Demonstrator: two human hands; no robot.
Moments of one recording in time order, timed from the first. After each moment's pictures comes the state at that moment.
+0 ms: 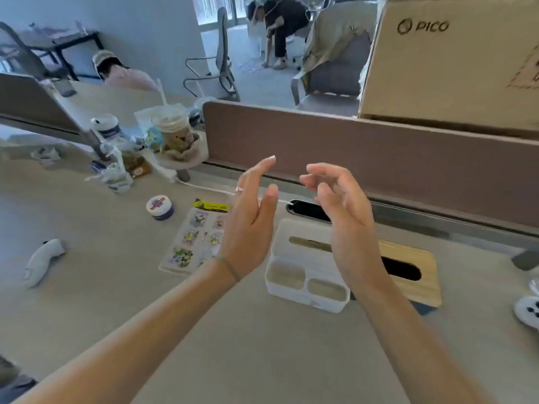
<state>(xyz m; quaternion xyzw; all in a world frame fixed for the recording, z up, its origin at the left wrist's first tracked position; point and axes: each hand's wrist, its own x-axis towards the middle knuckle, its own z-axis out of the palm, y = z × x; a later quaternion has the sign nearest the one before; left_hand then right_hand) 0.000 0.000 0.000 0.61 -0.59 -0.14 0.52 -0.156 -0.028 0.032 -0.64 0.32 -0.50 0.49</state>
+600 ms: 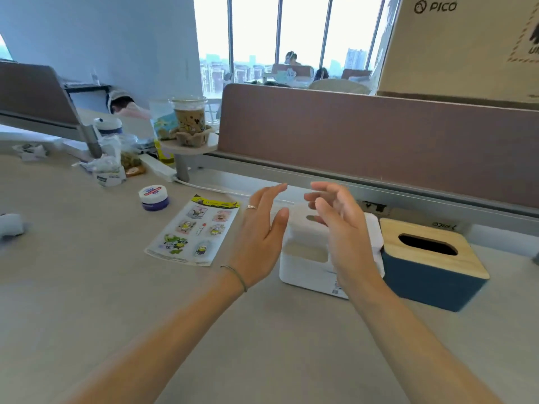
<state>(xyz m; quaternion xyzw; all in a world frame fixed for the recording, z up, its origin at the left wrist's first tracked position) 0.036 0.029 -0.167 0.58 -0.64 -0.05 0.51 -0.116 0.021 -0.120 -0.63 0.34 -0.54 0.44</state>
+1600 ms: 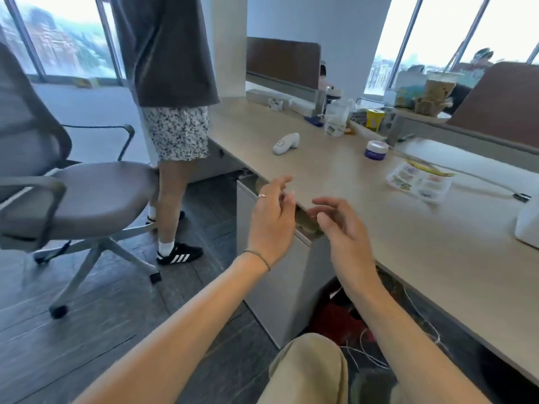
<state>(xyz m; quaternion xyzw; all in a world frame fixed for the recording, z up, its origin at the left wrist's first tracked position) 0.240 0.451 -0.248 0.70 -0.37 0.04 0.61 0.107 0.389 -0.220 -0.75 0.16 -0.36 0.54</state>
